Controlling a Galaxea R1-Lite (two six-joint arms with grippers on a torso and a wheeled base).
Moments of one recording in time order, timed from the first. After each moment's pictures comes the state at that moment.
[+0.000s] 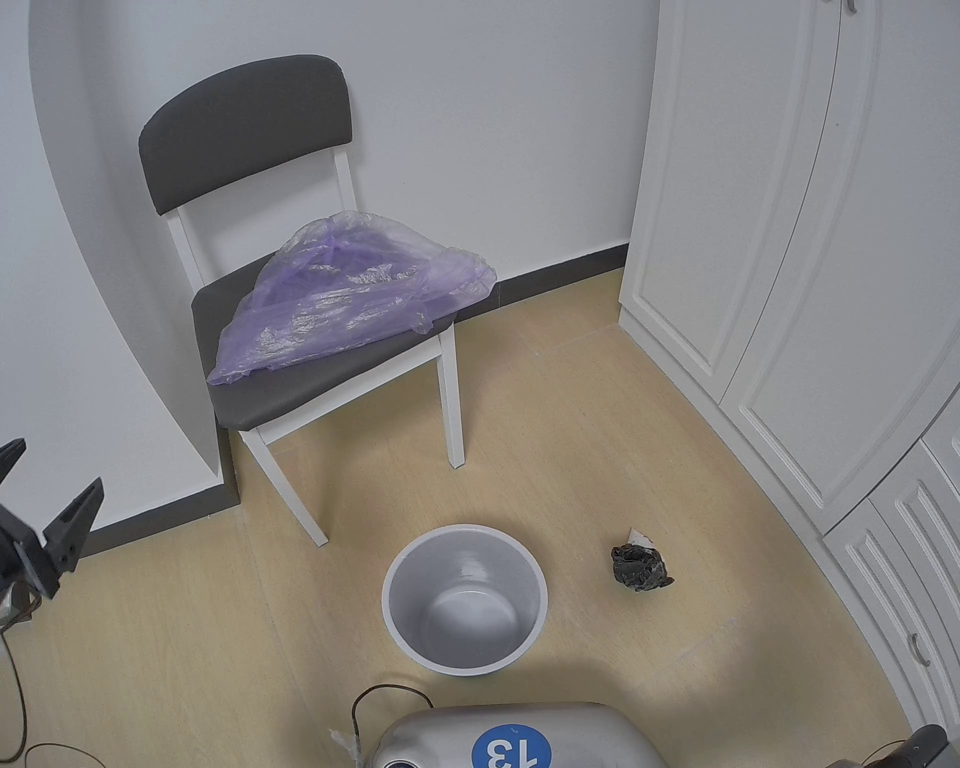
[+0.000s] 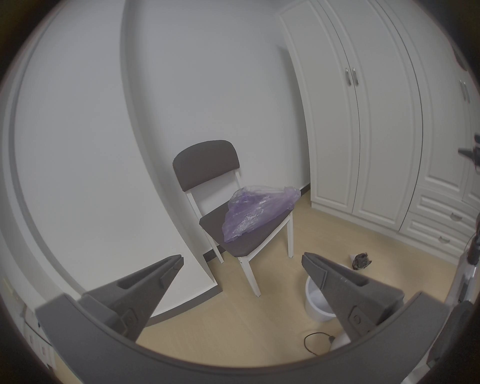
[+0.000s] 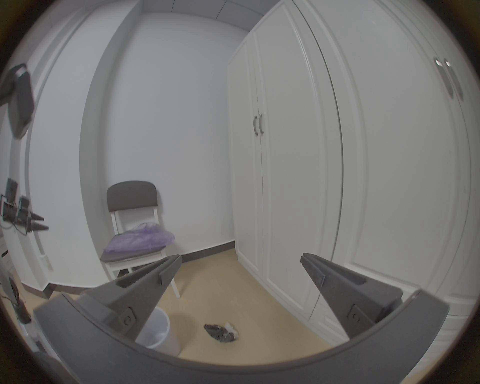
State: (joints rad) left arm -0.02 0.82 -0.48 -0.21 -0.02 0.29; right arm 0.02 0.39 -0.31 -0.26 -0.09 0.05
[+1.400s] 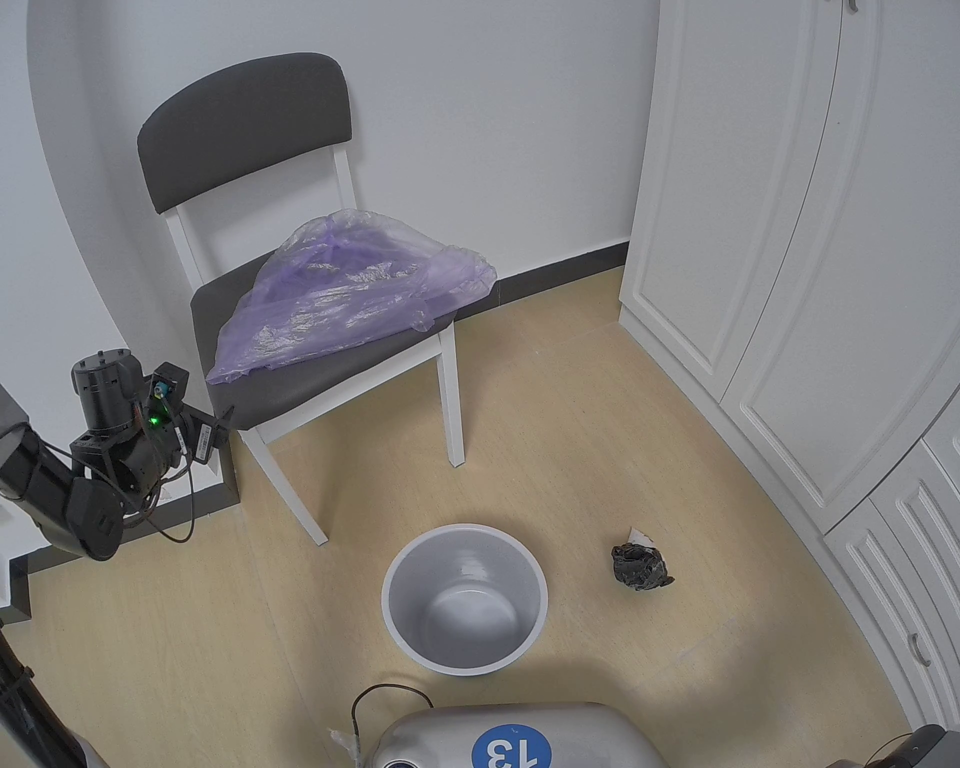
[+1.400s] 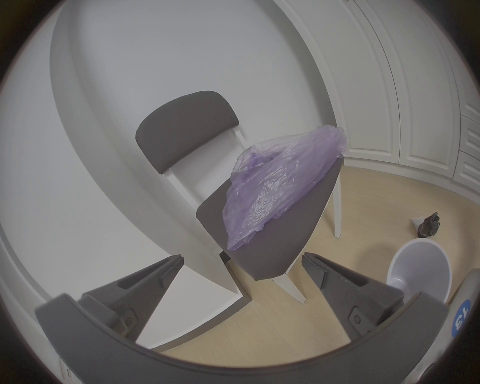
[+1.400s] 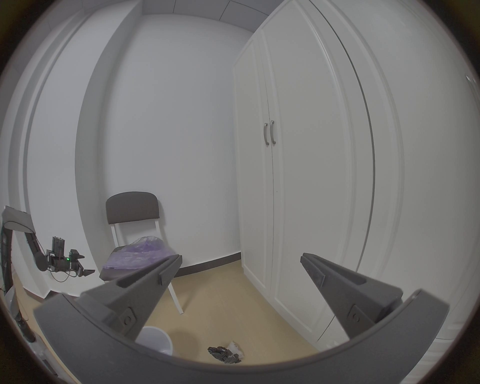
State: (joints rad) left arm -0.01 1.88 -0.73 -0.96 0.13 0.49; right arm 0.06 0.71 -0.57 -0.34 -0.08 0.03
